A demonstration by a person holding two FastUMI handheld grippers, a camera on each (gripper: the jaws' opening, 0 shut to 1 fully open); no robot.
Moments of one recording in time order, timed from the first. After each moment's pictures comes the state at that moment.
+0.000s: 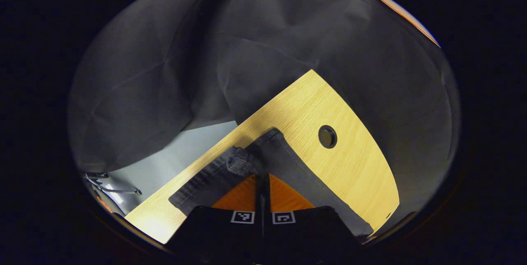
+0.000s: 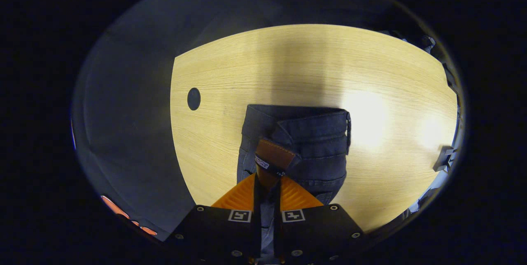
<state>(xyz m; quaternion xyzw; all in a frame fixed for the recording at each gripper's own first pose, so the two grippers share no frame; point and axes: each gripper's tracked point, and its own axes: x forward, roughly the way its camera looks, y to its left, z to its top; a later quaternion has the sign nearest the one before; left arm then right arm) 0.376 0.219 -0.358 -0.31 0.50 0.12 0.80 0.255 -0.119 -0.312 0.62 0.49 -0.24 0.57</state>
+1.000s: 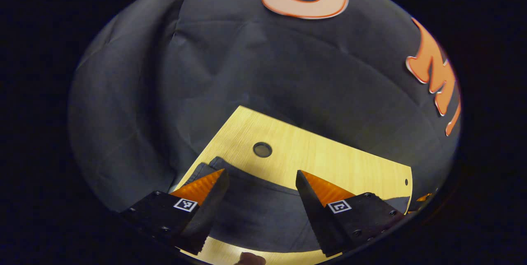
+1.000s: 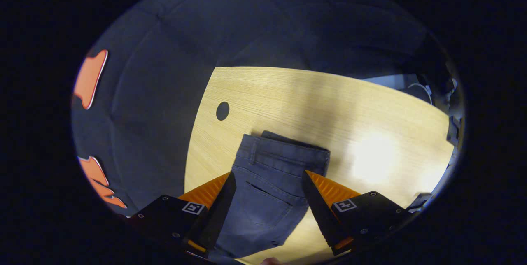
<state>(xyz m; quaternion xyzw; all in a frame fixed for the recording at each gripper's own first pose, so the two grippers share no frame) 0.372 0.139 -0.212 -0.15 0.33 -0.03 0.93 0.226 -0.174 -0.287 0.48 0.43 -0.20 0.74</state>
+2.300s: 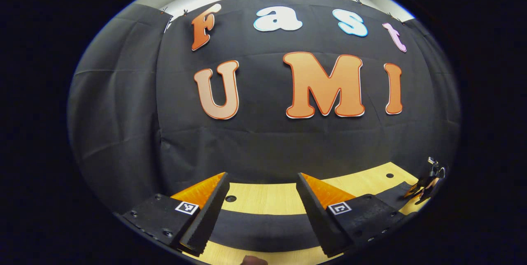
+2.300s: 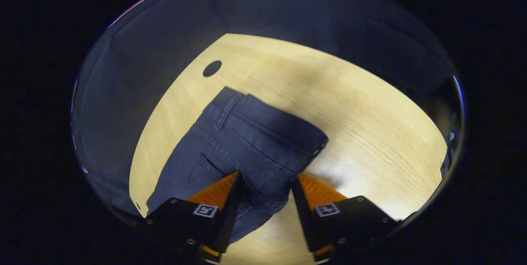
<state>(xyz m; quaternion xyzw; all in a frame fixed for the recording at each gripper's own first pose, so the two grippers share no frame) 0.175 -0.004 -0.007 -0.01 0.05 -0.08 1.00 0.213 -0.137 -0.355 0.35 0.46 -0.17 0.80</state>
